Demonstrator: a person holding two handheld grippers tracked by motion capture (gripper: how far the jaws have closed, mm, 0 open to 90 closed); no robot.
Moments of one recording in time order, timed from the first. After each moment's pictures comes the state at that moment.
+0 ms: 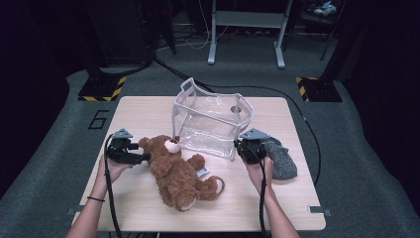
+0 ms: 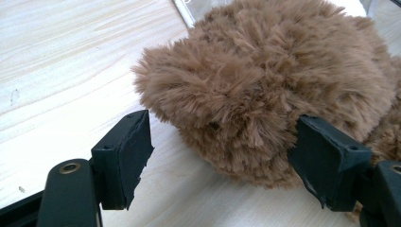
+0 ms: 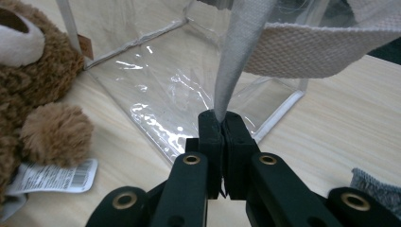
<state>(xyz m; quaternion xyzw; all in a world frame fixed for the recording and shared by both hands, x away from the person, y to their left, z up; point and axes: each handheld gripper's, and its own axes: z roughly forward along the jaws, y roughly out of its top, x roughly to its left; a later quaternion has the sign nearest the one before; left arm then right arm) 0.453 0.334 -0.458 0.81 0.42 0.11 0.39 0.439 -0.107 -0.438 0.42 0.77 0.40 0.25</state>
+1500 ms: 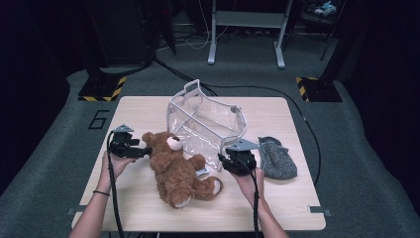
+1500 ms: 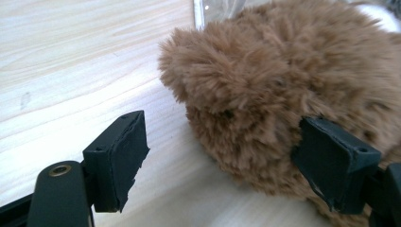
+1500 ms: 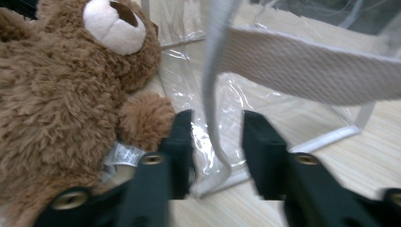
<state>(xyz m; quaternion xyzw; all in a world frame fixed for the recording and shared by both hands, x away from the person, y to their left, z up) 0.468 0.335 -0.460 0.78 0.46 0.12 0.40 0.406 -0.078 -0.438 0.39 0.79 0.42 0.21</state>
